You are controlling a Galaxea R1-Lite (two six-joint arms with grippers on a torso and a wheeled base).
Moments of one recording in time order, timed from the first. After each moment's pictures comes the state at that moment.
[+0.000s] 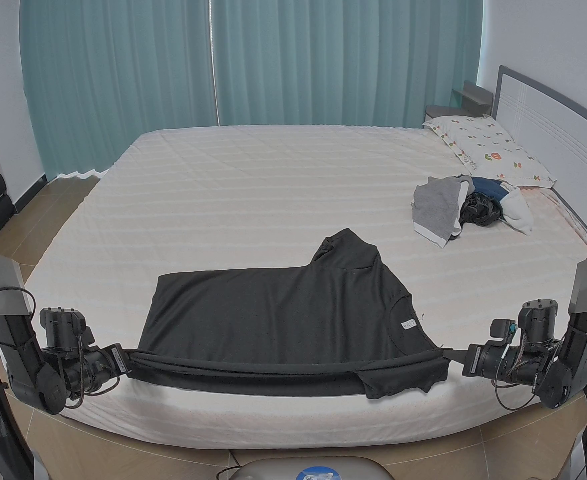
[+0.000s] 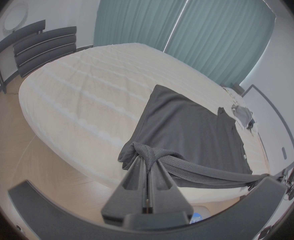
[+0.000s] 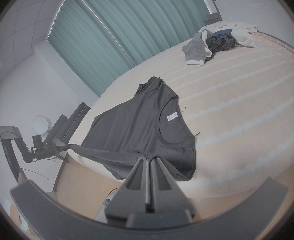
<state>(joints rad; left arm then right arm) 0.08 2.12 -0.25 -1.18 -0.09 -0.40 0.10 2.16 -0.22 -1.36 0.39 0.34</state>
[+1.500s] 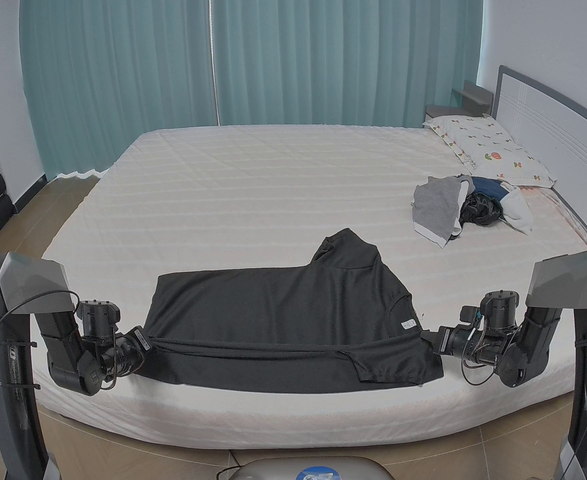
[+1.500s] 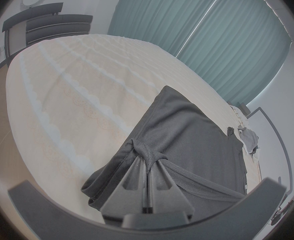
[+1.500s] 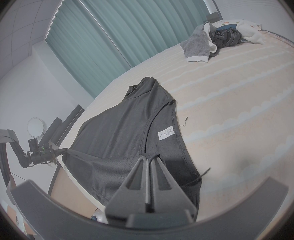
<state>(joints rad) 0.03 2.39 -0.56 -1.17 -0.03 -0.62 0.11 2.43 -0.61 -1.29 0.36 0.35</state>
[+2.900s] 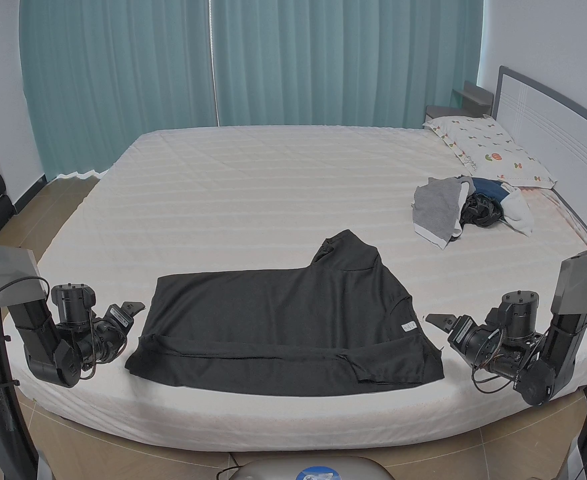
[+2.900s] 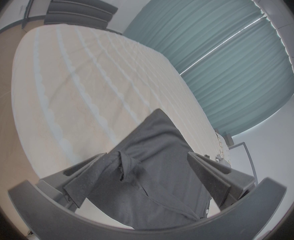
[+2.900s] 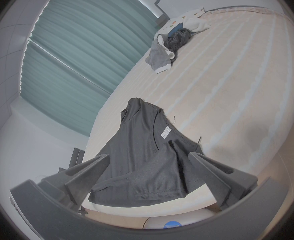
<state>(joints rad) 0.09 2.24 -0.51 -1.17 -0.12 -0.89 0.21 2.18 -0.33 -1.38 0.09 0.87</state>
